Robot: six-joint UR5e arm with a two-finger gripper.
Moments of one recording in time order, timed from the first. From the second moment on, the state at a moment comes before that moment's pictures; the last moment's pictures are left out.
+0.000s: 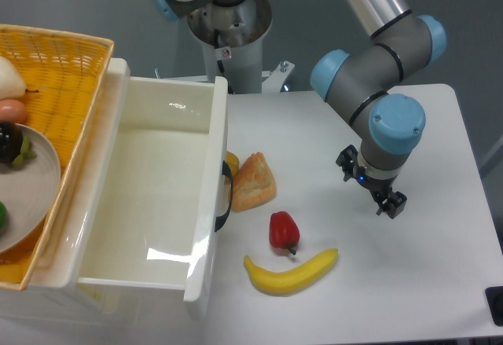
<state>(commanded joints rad) 2.66 -2.07 -1.50 -1.16 1.62 1.52</state>
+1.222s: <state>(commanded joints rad) 2.59 -2.03 -1.62 -1.07 1.50 1.28</state>
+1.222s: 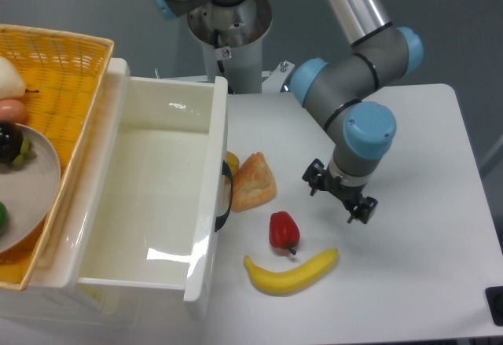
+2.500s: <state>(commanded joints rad) 2.60 -2.08 -1.65 -1.08 1.24 0.55</state>
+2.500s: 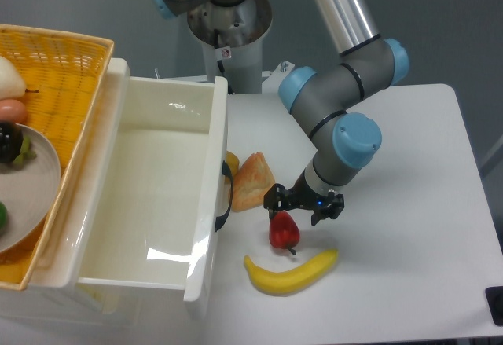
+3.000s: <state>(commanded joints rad) 2.57 -2.11 -1.65 -1.07 1.25 0.53</state>
